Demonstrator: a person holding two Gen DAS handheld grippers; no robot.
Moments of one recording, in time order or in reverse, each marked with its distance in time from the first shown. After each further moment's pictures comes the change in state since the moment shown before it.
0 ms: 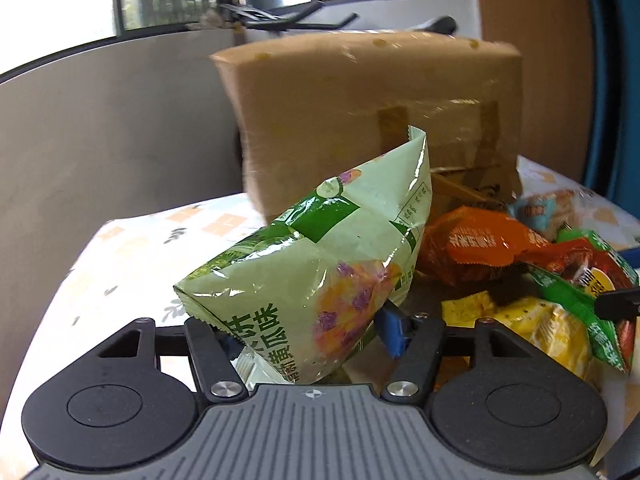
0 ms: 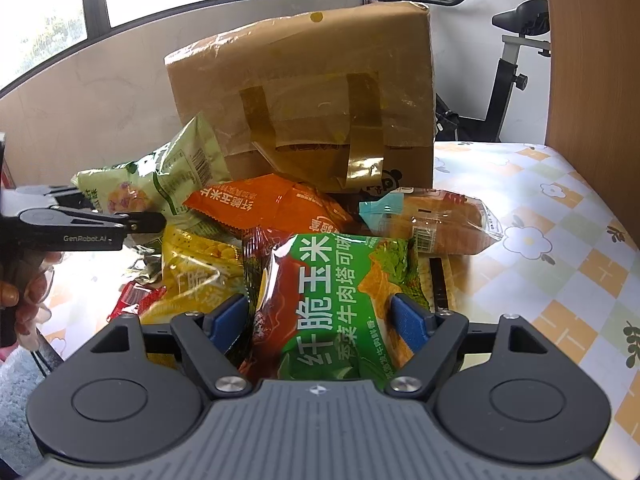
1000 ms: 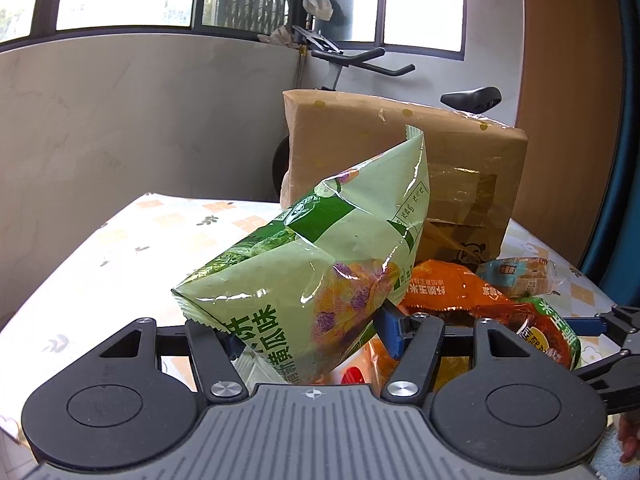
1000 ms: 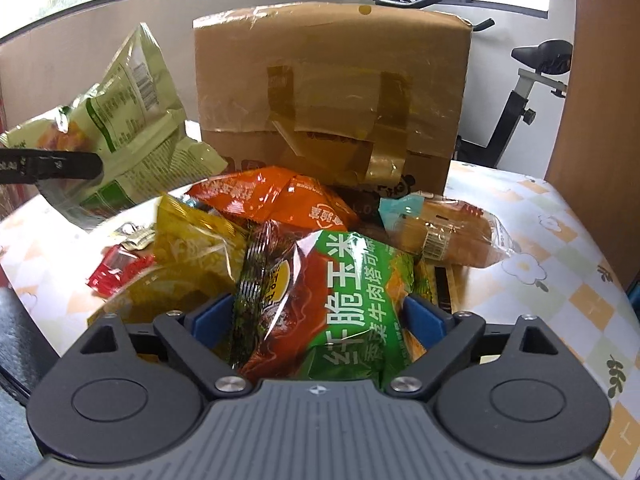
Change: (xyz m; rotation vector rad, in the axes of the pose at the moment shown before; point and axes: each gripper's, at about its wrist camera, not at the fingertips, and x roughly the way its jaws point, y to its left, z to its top) left arm -0.065 -0.014 -0.018 -0.246 -0.091 0.044; right arm 0.016 0.025 -0.014 -0.182 0.017 -0.110
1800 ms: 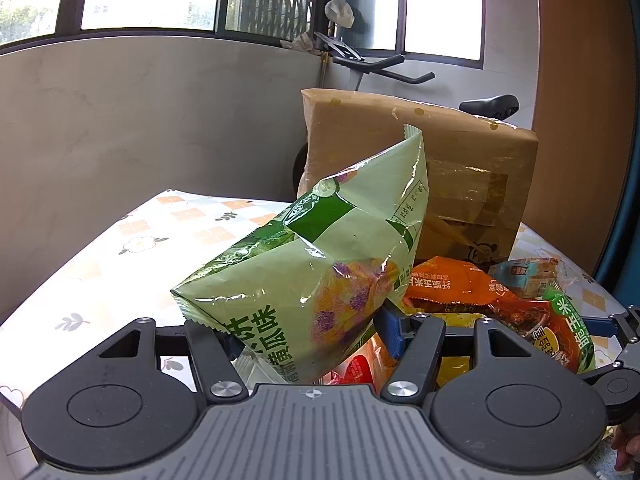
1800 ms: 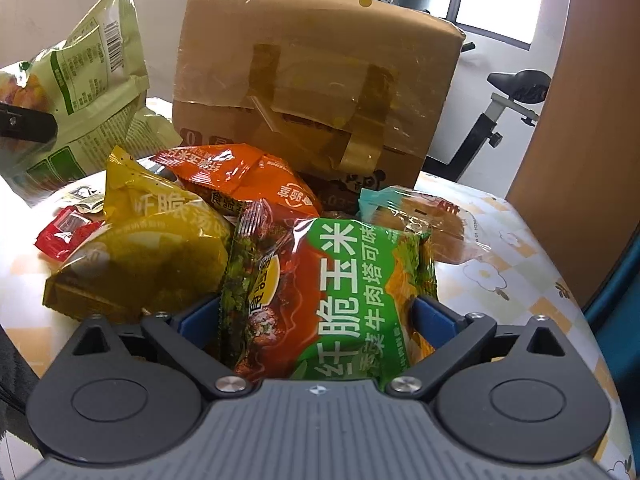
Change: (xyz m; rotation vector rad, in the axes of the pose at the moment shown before) left arm -0.011 -0.008 -0.010 -0.026 -0.024 0.064; right arm 0.012 0.011 -0.013 -0.091 -0.031 -0.139
